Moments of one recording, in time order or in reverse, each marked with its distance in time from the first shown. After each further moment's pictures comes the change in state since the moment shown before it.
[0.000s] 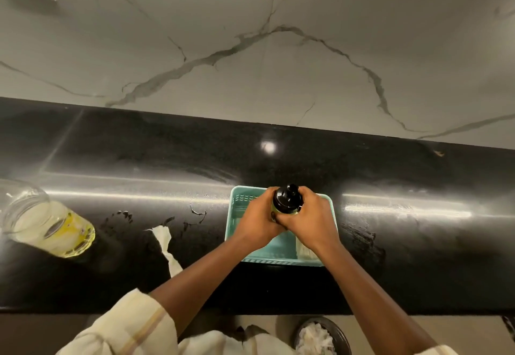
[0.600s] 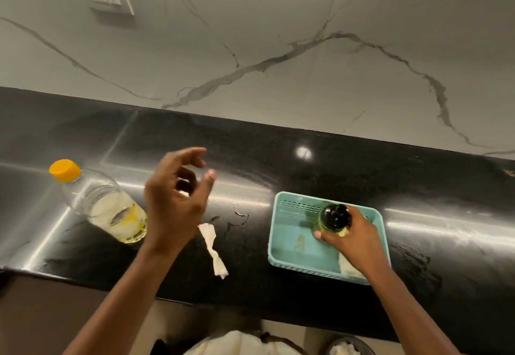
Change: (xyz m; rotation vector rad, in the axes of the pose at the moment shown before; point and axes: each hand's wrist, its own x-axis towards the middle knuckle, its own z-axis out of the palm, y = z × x) left_hand -0.100 0.062 -0.190 0.269 0.760 0.189; right_hand 0.001 0.029 0.016 0.014 -0.070 0.113
